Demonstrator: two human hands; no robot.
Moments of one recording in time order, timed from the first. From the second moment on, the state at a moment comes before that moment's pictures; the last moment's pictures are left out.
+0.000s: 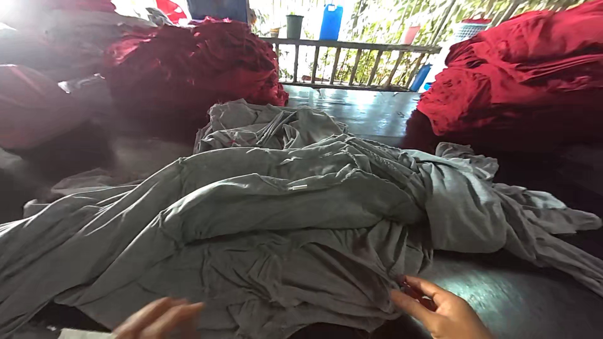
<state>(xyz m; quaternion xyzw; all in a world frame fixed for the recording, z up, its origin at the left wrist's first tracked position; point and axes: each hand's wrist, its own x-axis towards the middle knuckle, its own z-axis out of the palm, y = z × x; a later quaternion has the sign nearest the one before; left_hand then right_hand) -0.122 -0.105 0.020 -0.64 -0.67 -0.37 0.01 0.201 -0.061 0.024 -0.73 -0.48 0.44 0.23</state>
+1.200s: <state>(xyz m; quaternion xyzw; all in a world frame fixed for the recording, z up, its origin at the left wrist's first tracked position) -0.101 -0.068 -0.001 -0.64 -0.61 -0.34 -0.33 0.209 -0.036 -0.016 -0.56 -0.70 0.23 0.38</state>
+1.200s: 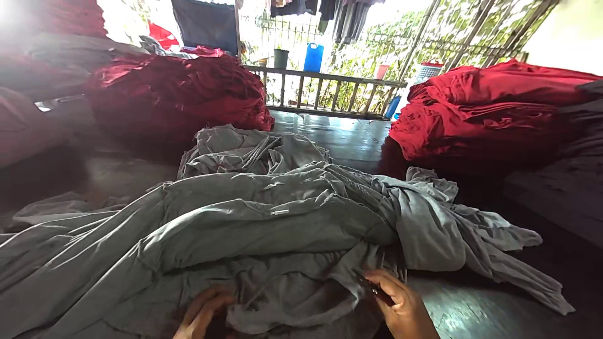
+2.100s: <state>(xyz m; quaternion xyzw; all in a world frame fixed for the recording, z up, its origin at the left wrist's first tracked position) -0.155 0.146 0.052 -0.59 -0.75 0.01 -0.29 0.205 0.141 0.004 -0.55 -0.54 0.34 0.53</state>
